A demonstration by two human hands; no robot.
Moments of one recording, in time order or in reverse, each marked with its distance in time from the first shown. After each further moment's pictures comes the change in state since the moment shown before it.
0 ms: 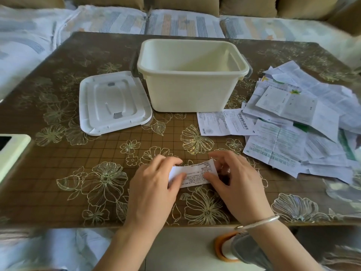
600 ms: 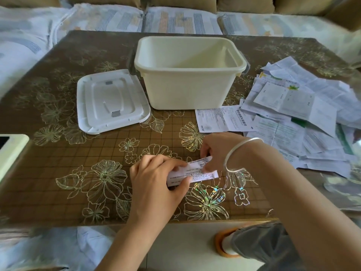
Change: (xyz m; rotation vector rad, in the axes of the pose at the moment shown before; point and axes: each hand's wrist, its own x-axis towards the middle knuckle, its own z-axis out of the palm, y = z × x) left_hand -0.004 0.004 0.001 -0.040 -0.047 -0.064; right_hand 0.081 -0.038 -0.033 -0.401 -0.839 0.030
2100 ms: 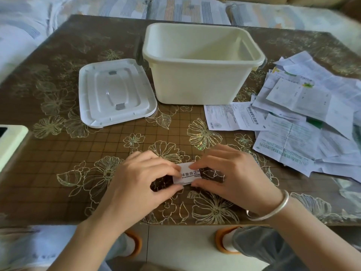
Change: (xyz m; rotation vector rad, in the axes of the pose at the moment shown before) left_hand 0.013 -0.041 -0.035 -0.137 -0.156 0.317; right_hand -0.005 0.010 0.067 0.160 0.660 -0.520
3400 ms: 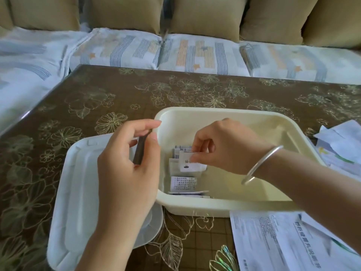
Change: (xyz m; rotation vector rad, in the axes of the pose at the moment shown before) left_hand 0.207 -0.072 -0.045 -0.311 0.629 -0.424; right_hand 0.261 0.100 -0.063 -0.088 -0.241 0.224
